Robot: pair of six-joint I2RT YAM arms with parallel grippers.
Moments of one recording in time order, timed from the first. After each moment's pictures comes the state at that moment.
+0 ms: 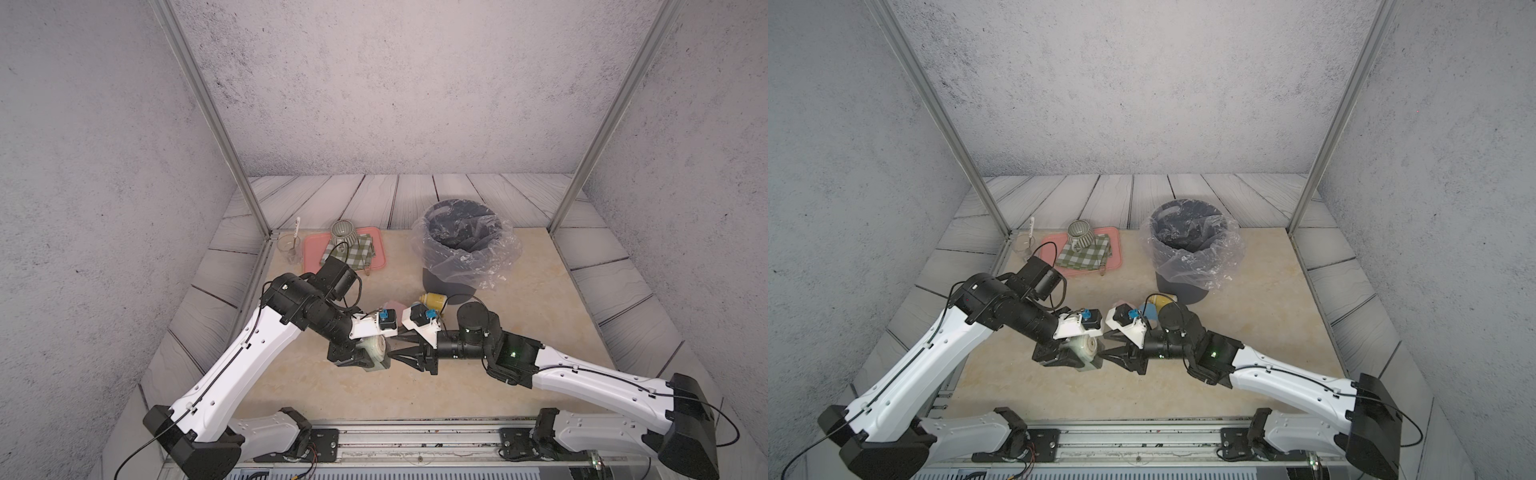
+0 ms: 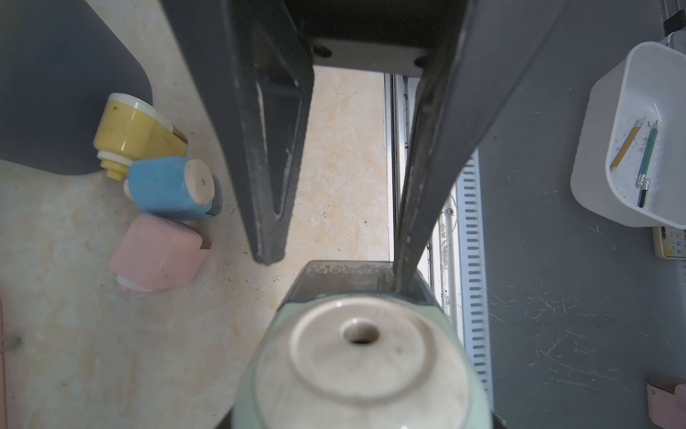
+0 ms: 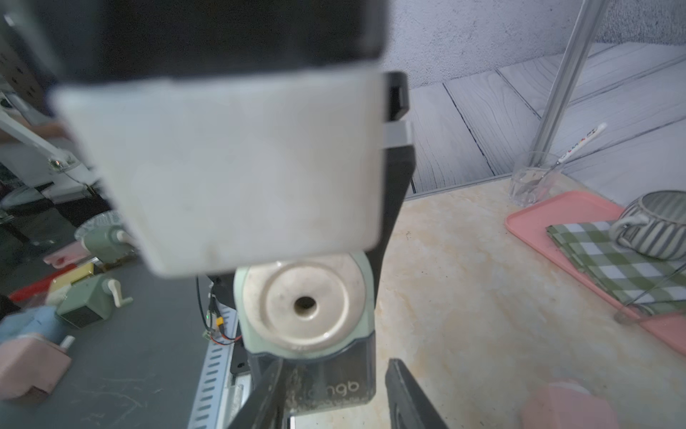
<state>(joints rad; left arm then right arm) -0.63 1.22 1.43 -1.49 0.52 0.89 1.05 1.14 0.83 0.05 -0.43 0.02</state>
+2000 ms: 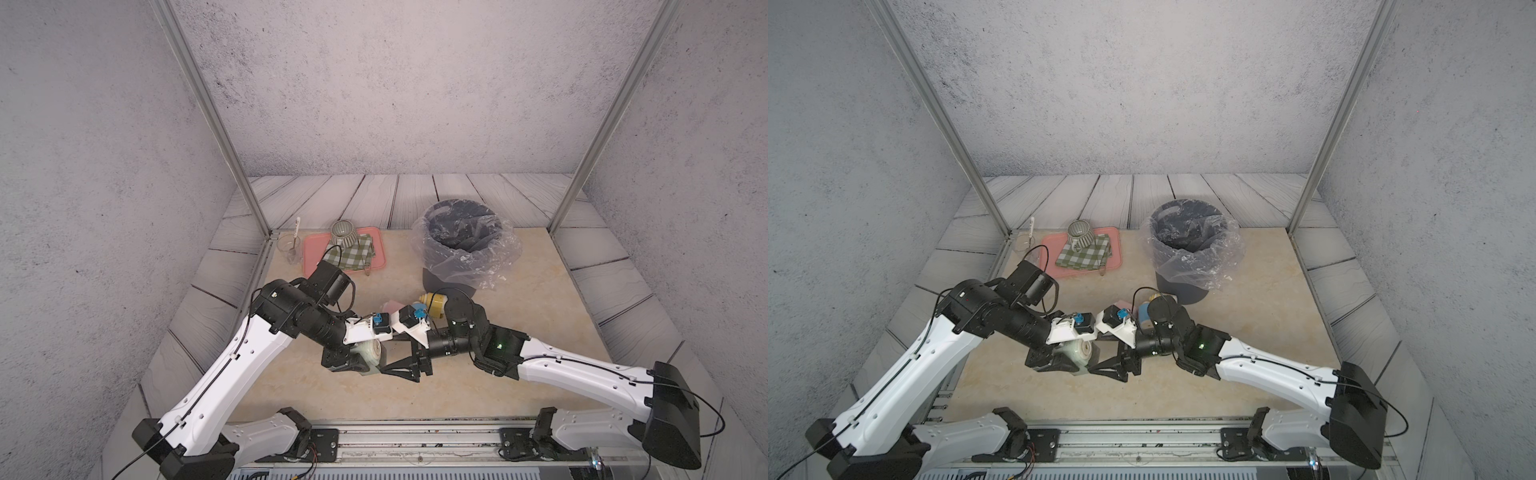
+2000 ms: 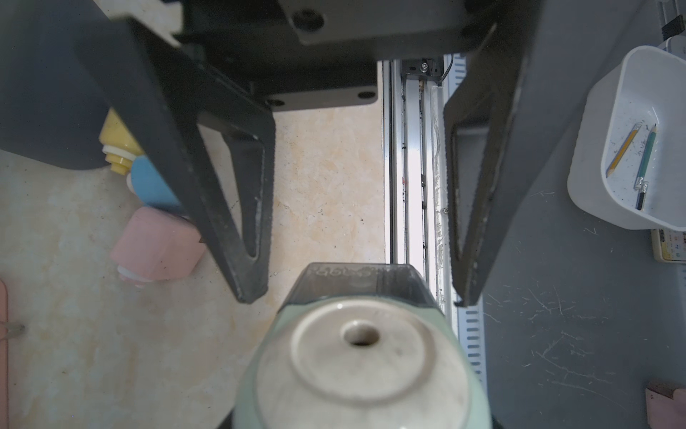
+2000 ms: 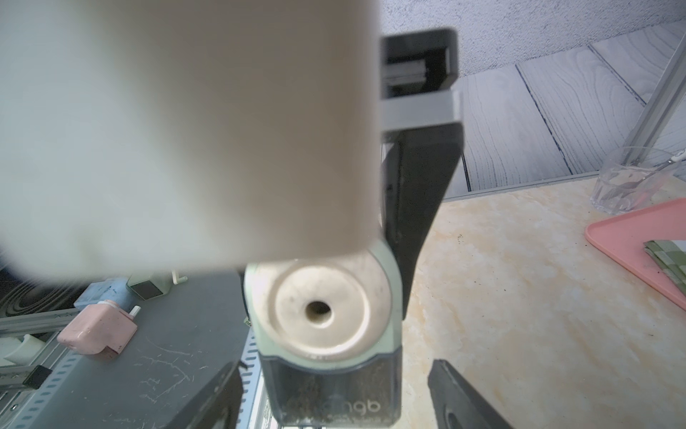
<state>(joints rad) -0.62 1.16 1.41 -1.50 0.52 0.87 1.04 1.25 0.89 0.06 -0.63 0.02</state>
